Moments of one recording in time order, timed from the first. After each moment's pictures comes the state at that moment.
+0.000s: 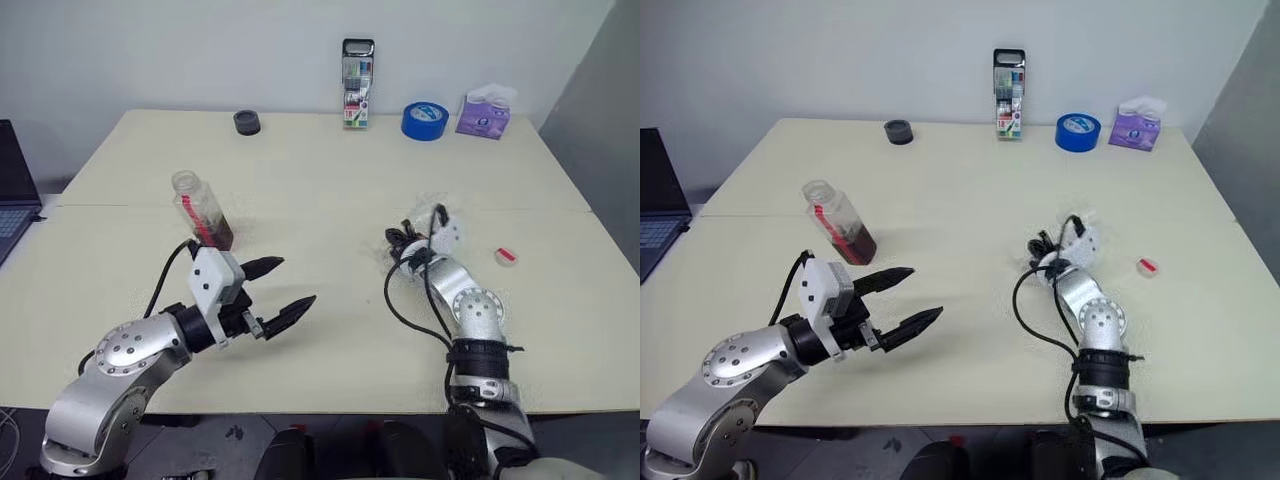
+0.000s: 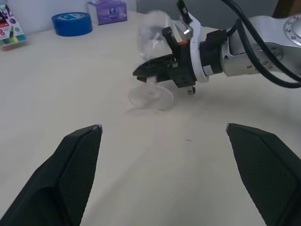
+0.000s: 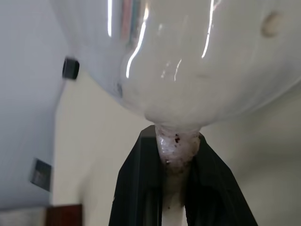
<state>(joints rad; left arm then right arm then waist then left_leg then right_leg) 0.04 0.64 0.16 -0.64 -0.58 0.52 -0.64 -0.68 -0.03 -0.10 0.24 0.84 0.62 -0.21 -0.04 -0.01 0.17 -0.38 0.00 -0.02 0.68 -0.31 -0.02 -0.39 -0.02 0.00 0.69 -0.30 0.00</state>
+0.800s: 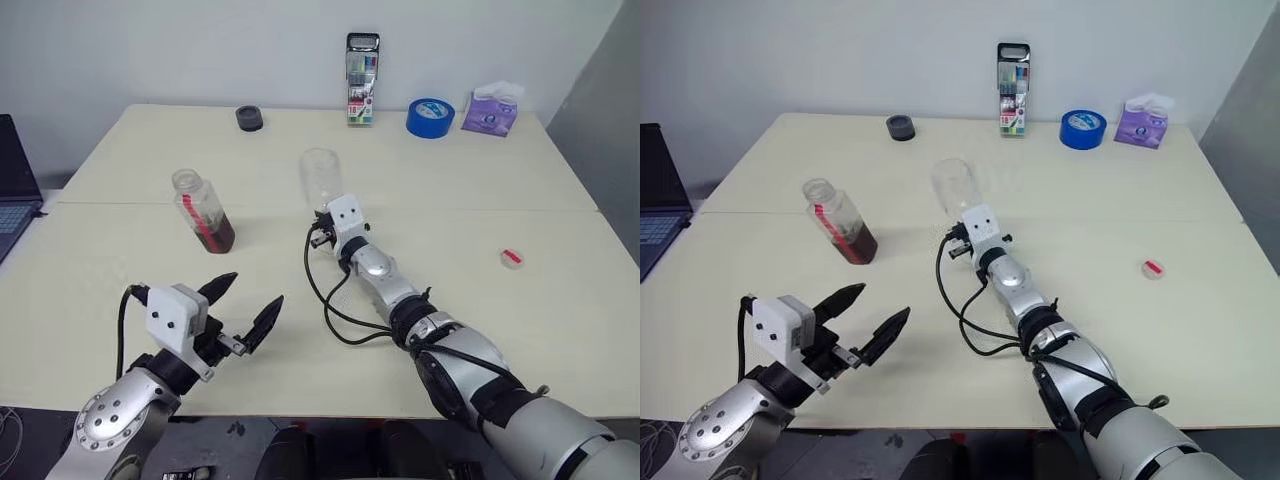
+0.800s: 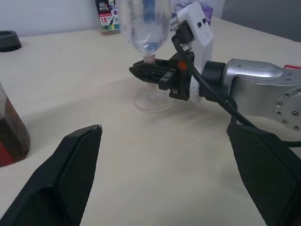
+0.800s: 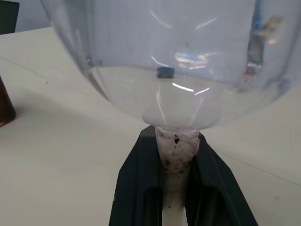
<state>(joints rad) 0.34 0.47 0.24 -0.81 -0.53 0.45 -0.40 -1.02 0.14 0.13 1.26 0.05 -0.42 0.14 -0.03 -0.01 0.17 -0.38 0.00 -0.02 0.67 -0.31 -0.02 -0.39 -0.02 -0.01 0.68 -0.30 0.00</state>
